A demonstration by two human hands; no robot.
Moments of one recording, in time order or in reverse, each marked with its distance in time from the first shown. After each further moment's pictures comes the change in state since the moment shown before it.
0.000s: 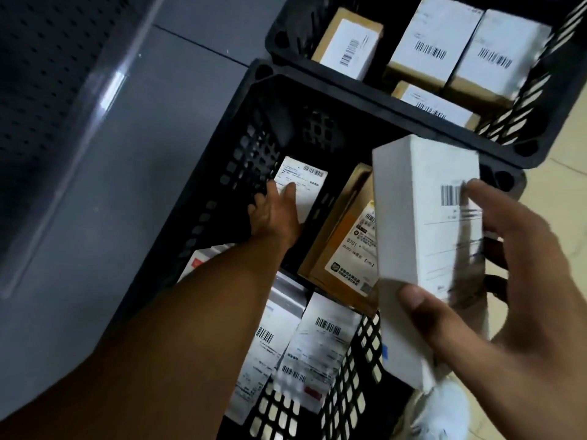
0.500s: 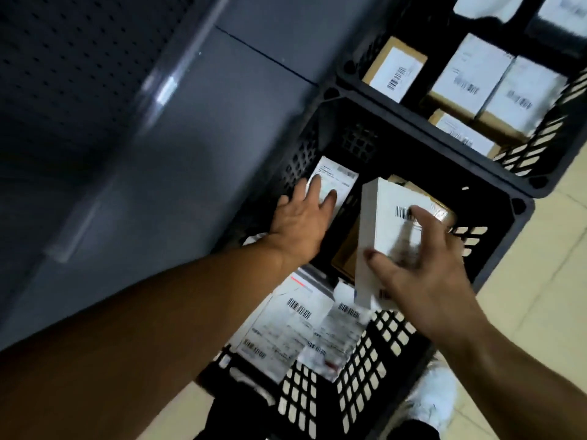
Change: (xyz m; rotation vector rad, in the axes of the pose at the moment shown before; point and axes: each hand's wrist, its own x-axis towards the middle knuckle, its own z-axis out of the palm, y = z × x) left_hand -0.075 -0.036 -0.091 0.152 0.063 0.339; right_hand 0.017 -0.025 0.064 -0.110 -0.184 0.313
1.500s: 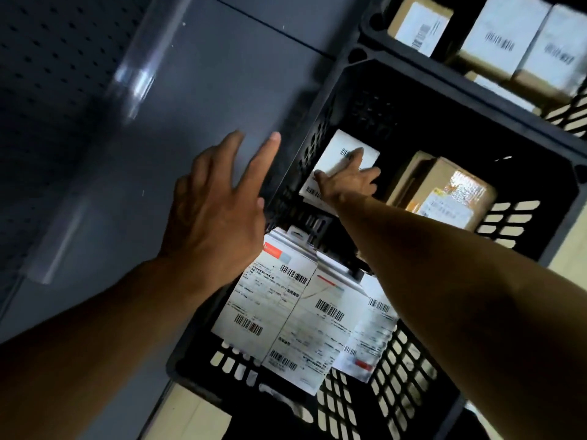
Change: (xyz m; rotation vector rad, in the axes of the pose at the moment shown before) left_hand -0.083 -0.113 -0.041 -0.161 0.340 -0.048; right_hand 0.202 -0.015 0.188 -0.097 0.132 0.299
